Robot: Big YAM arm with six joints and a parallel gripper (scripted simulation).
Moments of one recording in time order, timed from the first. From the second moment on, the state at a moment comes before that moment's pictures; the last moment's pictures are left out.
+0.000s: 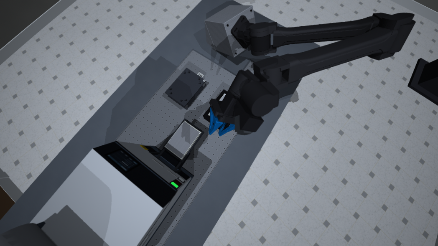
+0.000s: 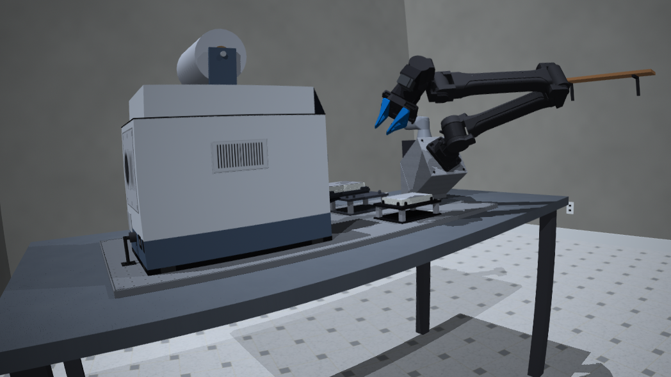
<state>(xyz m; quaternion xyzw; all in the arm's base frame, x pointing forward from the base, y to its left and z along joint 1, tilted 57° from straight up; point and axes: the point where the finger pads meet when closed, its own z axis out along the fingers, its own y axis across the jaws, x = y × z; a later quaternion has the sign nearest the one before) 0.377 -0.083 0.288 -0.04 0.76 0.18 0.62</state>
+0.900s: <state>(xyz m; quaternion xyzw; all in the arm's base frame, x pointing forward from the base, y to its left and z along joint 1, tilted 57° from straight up) 0.375 -0.080 0.282 0.23 0.72 0.38 0.53</state>
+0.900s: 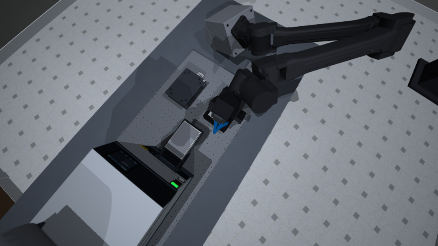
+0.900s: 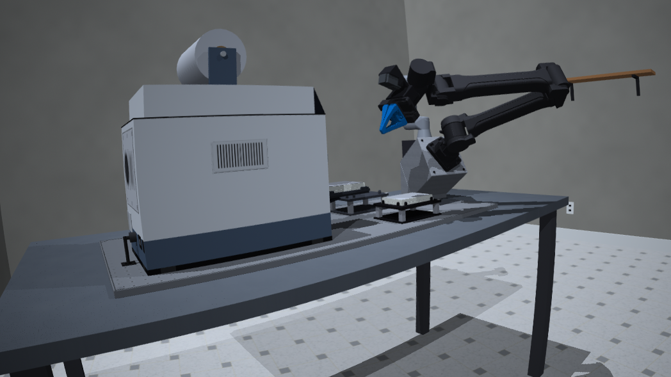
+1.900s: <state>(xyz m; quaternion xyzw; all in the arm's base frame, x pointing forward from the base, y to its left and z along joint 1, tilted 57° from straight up) 0.385 -0.087 0.282 0.14 0.85 0.44 0.26</state>
